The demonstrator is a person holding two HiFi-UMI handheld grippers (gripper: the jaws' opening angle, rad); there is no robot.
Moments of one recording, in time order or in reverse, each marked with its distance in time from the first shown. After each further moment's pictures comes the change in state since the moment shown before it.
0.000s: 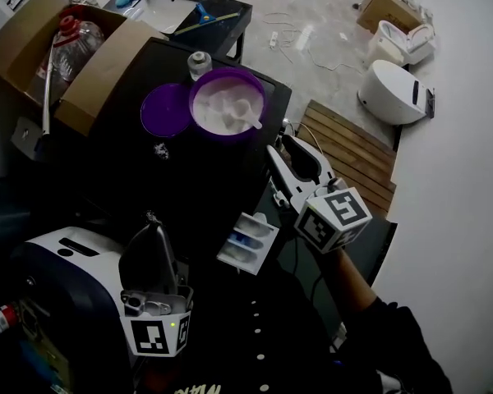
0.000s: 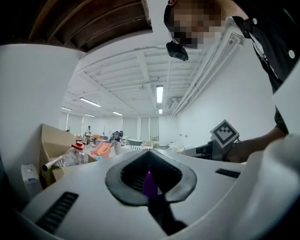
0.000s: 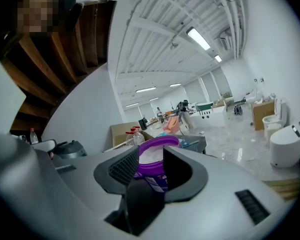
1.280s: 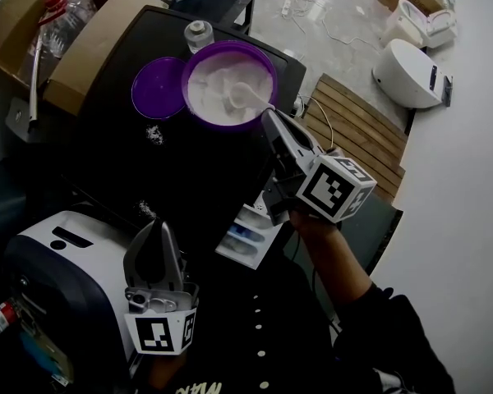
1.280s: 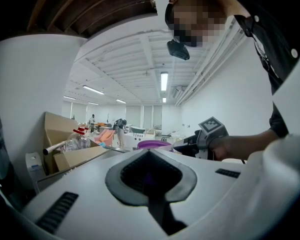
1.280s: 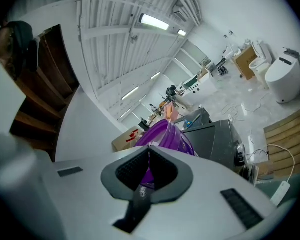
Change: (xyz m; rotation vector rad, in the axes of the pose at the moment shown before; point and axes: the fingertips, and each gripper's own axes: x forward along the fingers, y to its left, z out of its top) left arm 0.023 -0.009 -0.054 -0.041 0.157 0.039; right arm 0.063 -0.035 -0.029 0.471 0.042 0.047
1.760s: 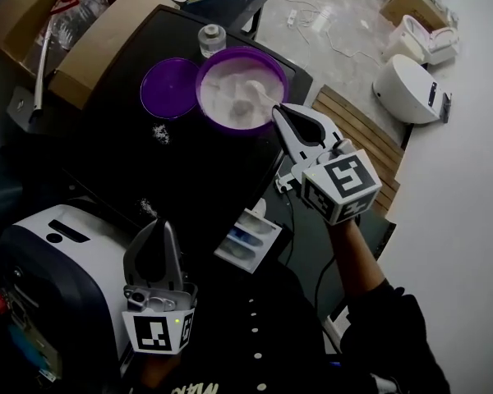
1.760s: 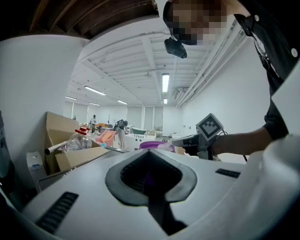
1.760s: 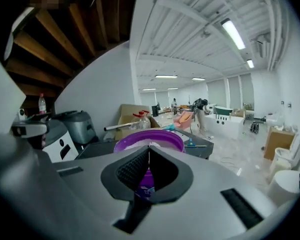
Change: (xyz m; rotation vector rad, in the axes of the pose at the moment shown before) left arm -0.004 0.006 0.001 -0.008 -0.013 0.007; right arm 0.012 0.022 0.010 -0.786 0.175 0.020
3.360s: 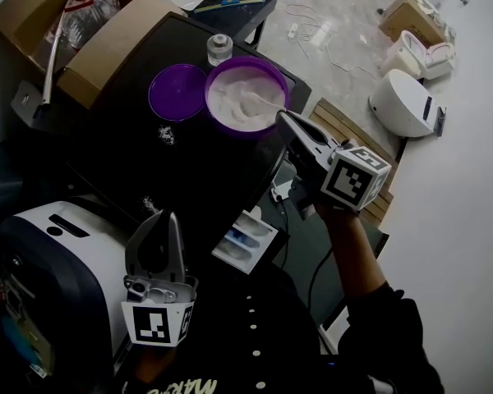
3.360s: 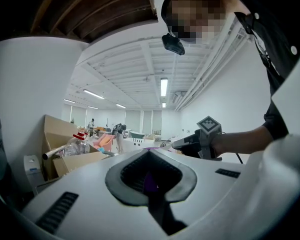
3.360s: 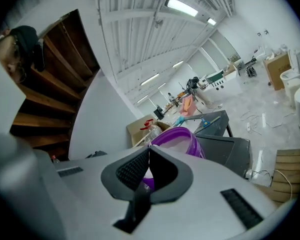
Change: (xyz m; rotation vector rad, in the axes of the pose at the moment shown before) left arm -0.002 -0.001 0.018 0.005 -0.054 -0.016; right arm -0.010 0.000 0.014 0.556 -0.075 0.177
